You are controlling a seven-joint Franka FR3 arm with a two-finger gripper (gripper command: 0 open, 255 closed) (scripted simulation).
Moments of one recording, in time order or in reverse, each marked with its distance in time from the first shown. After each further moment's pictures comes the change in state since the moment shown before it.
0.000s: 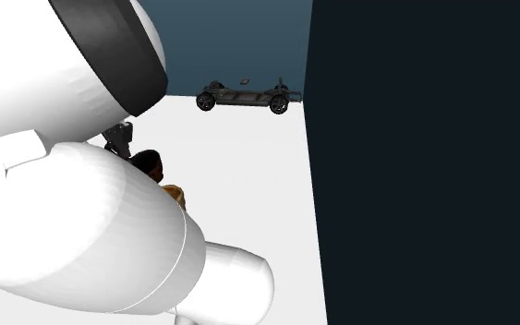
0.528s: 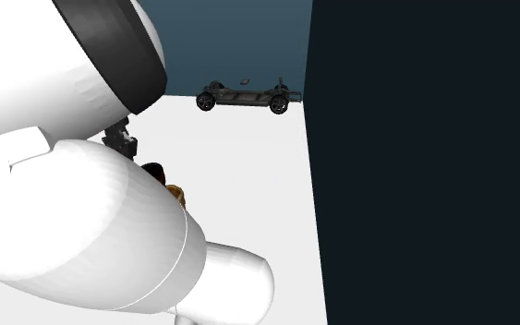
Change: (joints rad) arm 0.003 0.010 0.027 -0.098 0.009 0.108 0.001
